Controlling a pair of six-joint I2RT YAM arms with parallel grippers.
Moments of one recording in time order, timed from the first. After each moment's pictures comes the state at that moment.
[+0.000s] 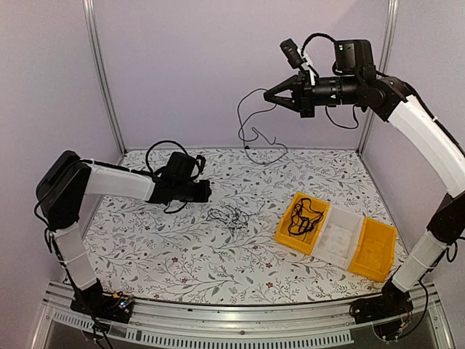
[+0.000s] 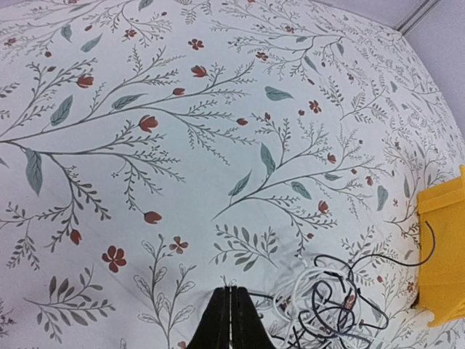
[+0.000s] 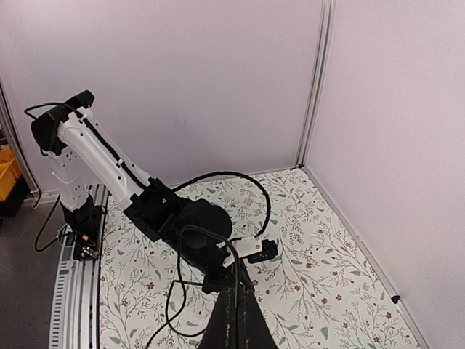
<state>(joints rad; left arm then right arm) -0.65 1.84 1.08 0.07 -0.02 -0.45 0.63 1.64 1.96 -0.62 -0.67 -0.24</state>
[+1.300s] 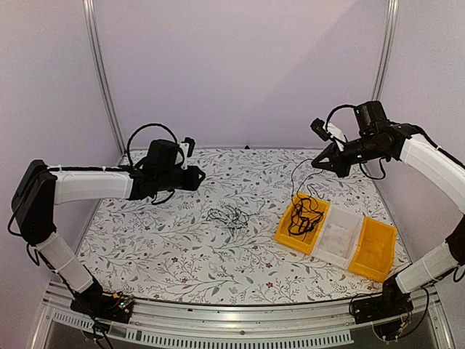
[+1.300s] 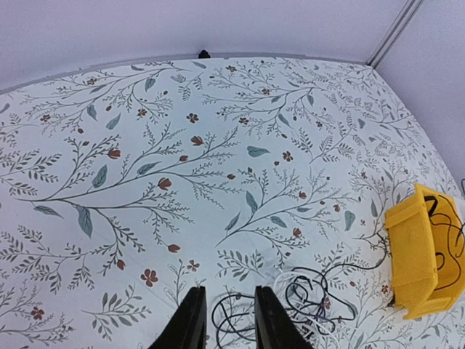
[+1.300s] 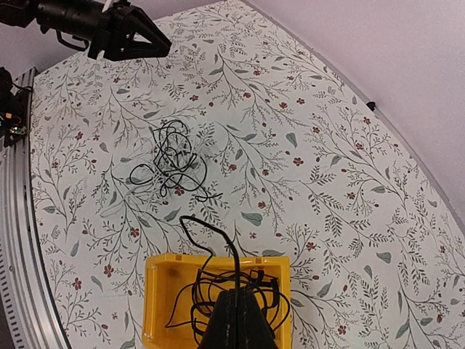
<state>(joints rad) -0.62 1.62 1.01 0.07 -0.06 -0.34 0.33 1.40 1.34 -0.73 -0.55 -0.52</state>
